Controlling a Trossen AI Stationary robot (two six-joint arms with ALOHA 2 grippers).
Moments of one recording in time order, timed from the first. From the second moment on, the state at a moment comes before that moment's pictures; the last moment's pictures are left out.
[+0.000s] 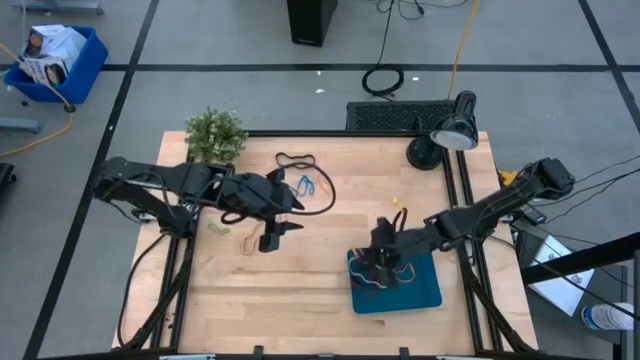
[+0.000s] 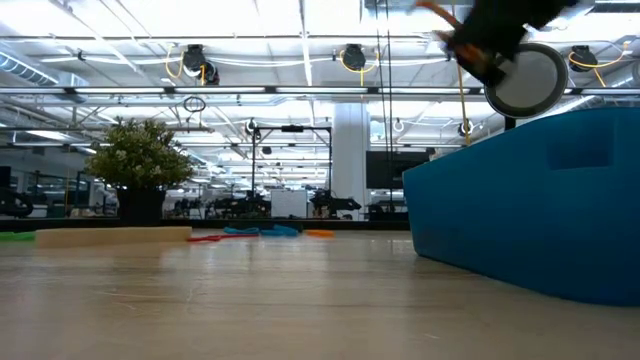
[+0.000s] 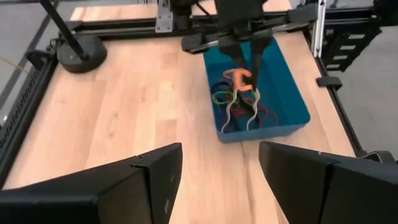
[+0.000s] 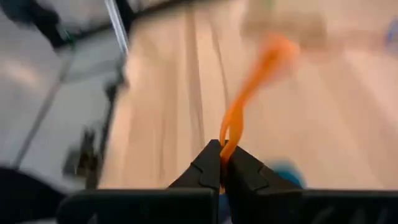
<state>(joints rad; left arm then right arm) -0.18 1.41 1.54 -0.79 -0.11 -0.08 0.41 1.28 0.80 -0.14 0.19 0.56</state>
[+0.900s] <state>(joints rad) -0.18 1.41 1.53 -0.79 -0.11 -0.14 0.47 1.35 0.73 -0.52 -0.03 0.88</state>
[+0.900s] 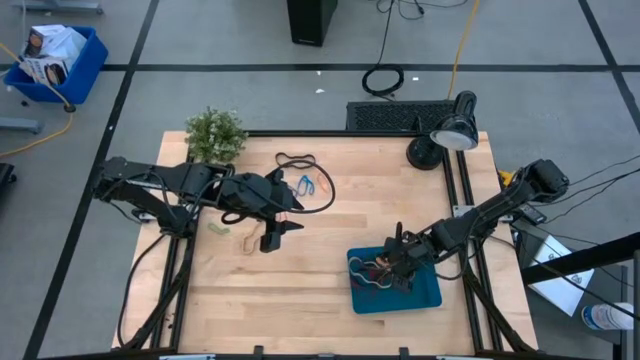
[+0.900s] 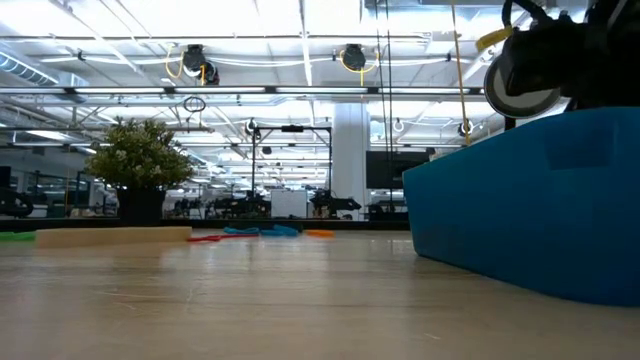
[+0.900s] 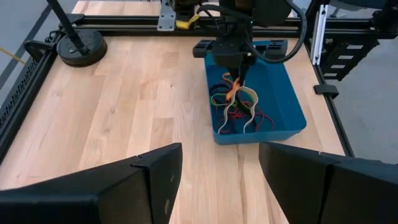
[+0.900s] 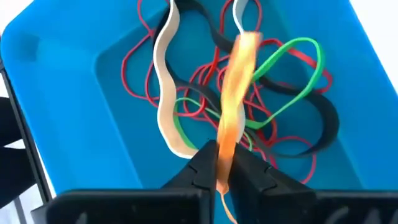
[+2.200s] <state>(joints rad) -0.18 1.42 1.45 -1.40 -0.23 -0.76 0.33 1.25 1.10 -0.40 0.47 0.19</state>
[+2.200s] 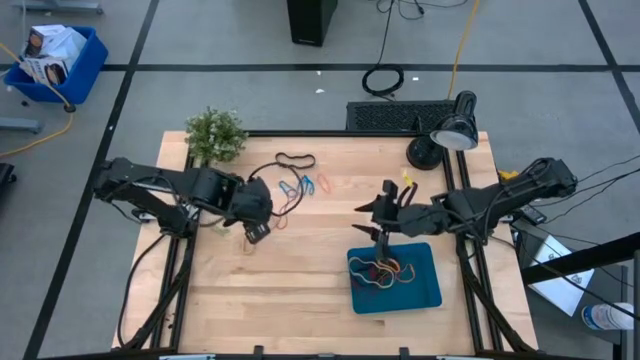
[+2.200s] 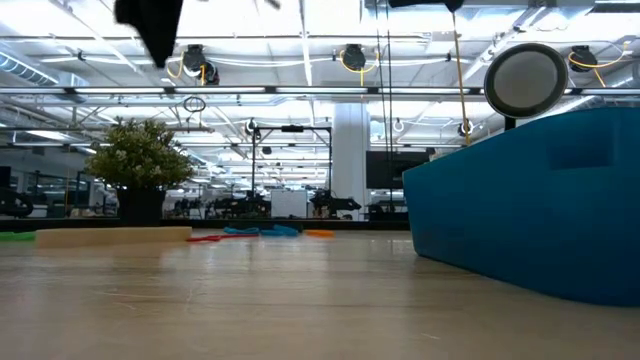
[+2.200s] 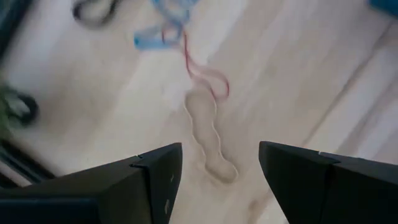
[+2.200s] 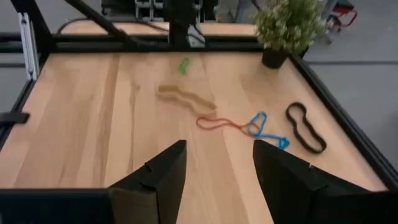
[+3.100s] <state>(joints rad) -0.19 1.42 0.80 -0.83 -0.03 -1.10 0.25 1.26 1.10 -0.34 0.47 0.14</state>
